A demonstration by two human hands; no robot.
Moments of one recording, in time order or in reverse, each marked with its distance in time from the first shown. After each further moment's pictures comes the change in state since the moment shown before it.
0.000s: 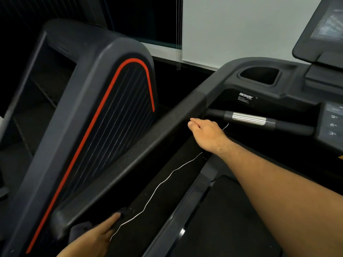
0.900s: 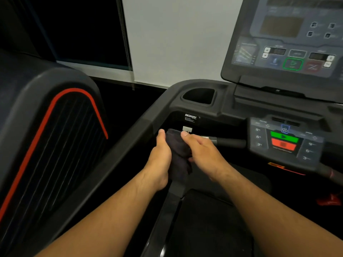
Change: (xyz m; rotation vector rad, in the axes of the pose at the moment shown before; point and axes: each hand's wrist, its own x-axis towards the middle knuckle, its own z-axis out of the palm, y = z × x) left_hand 0.297 0.008 0.255 0.364 0.455 -0.482; right_hand -0.044 0.044 -0.095 0.594 0.221 0.080
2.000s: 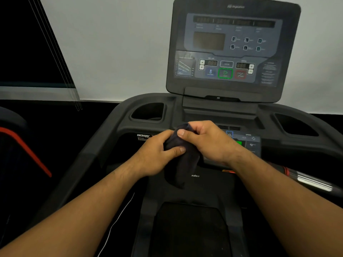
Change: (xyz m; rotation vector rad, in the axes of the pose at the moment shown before) left_hand 0.061 0.042 0.090 0.788 -0.648 0.737; right_hand 0.003 -0.051 -0.137 -0.196 0.110 -0.118
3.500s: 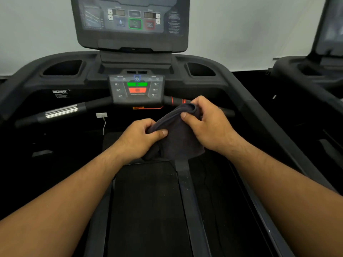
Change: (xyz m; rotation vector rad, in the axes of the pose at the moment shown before) left_hand -0.097 0.106 0.234 -0.129 -0.109 -0.161; right_hand -0.296 0.043 -0.110 -0.352 0.510 0.148
